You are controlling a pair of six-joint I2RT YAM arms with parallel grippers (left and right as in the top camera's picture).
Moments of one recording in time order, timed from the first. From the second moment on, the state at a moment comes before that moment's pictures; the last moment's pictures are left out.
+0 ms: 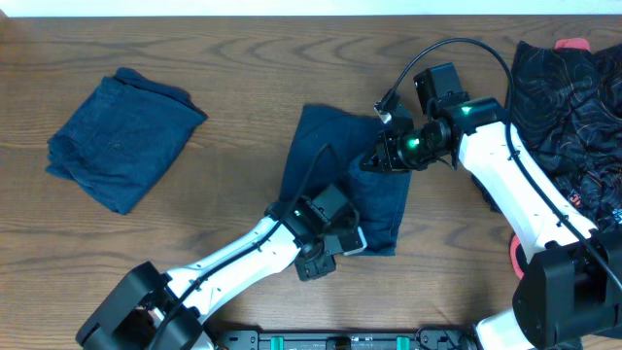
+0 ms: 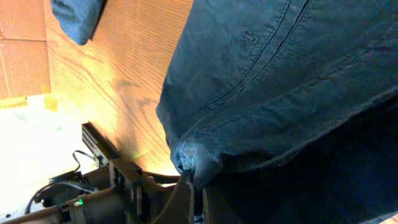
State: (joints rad) left arm -0.84 1.56 0.86 -0.73 0.15 0.43; right arm 0.29 1.69 1.33 -0.93 -0.70 0.18
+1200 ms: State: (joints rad) left arm -0.72 1.72 0.88 -0.41 0.06 0.50; right arm 0.29 1.70 1.51 -1.23 -0.58 0.17
